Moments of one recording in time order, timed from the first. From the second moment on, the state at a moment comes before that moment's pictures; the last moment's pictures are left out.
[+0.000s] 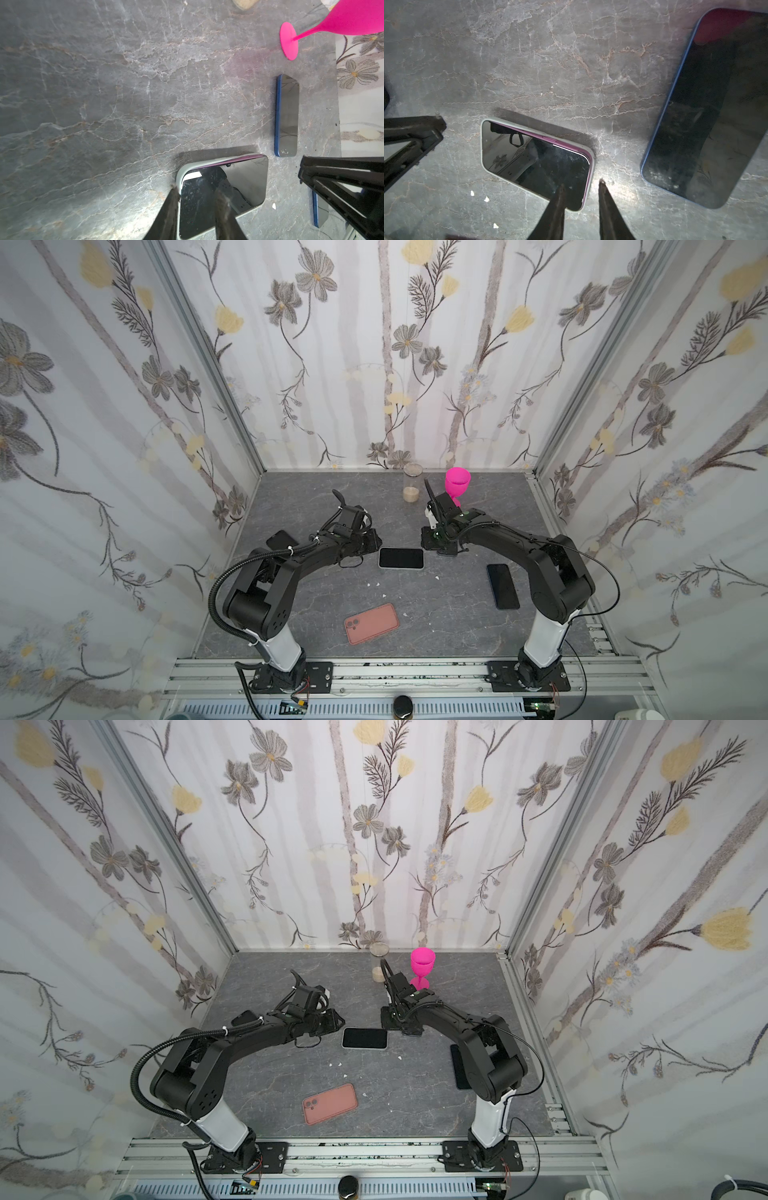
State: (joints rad) left arm -0.44 1.71 0.93 -0.10 0.27 -0.63; right arm 0.56 1.84 1.30 -0.57 -0.13 0.45
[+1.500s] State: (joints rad) left arm -0.44 1.82 0.95 -0.08 0.34 -0.68; right arm 0.55 1.96 1.32 -0.56 -0.20 0.43
